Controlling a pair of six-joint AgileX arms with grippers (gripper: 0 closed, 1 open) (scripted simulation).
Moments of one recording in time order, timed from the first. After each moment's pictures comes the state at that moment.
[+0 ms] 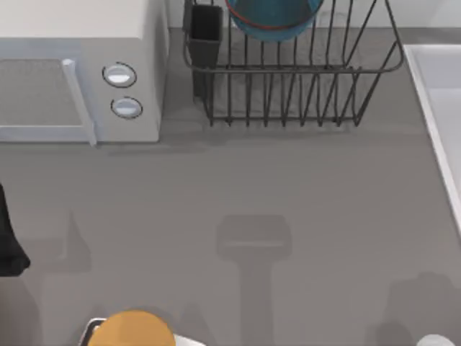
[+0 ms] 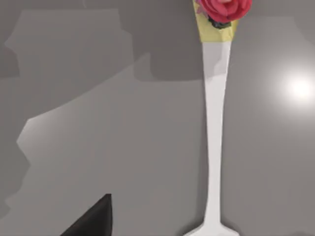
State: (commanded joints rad) left arm 0.00 0.00 0.00 0.00 0.00 0.00; right arm -0.39 1.37 0.87 -1.02 0.00 -1.22
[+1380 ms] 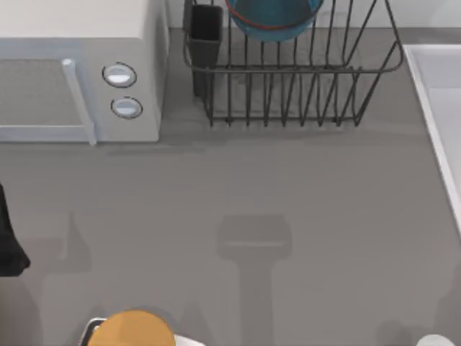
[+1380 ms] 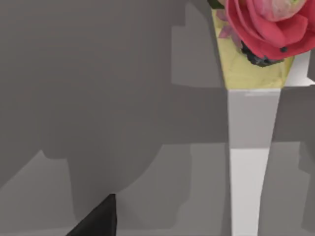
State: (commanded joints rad) left arm 0.00 0.00 0.00 0.00 0.00 0.00; right arm -0.40 1.64 0.66 -0.59 -0.01 -1.26
